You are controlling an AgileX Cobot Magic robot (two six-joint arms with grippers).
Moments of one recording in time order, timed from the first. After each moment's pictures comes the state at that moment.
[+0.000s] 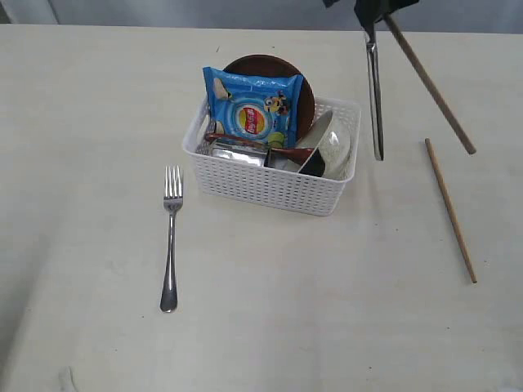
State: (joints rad) left arm -0.20 0.01 0.00 0.00 0.34 -0.11; right arm 0.52 1.52 -1.46 -0.06 1.06 -0.02
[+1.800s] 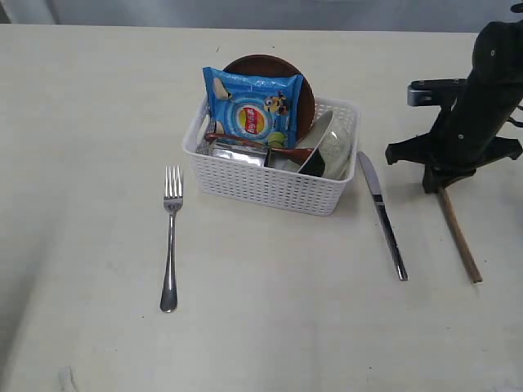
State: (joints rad) left arm -0.20 0.01 0.00 0.00 0.34 -0.11; right arm 0.13 1.96 -1.08 -0.02 0.71 0.04
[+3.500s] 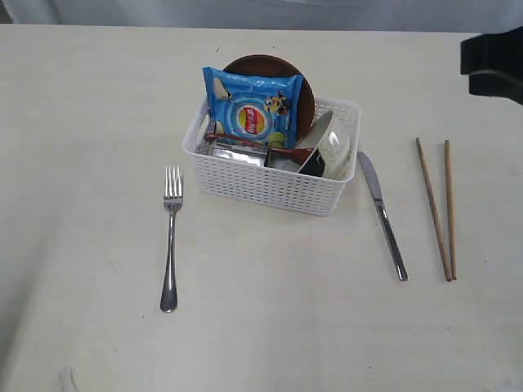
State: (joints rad) left arm -0.20 0.01 0.00 0.01 0.34 -0.11; right arm 0.28 0.93 -0.84 0.14 0.77 0.06
